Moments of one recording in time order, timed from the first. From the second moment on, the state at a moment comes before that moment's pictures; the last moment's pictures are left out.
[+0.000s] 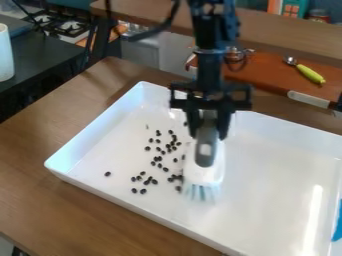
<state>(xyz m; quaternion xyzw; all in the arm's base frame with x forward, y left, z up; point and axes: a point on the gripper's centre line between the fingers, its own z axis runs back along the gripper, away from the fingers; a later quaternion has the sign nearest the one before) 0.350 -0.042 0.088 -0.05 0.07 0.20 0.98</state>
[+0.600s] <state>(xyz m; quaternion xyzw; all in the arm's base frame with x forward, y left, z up) 0.319 0.047 0.093 -0.05 0.08 0.20 0.97</state>
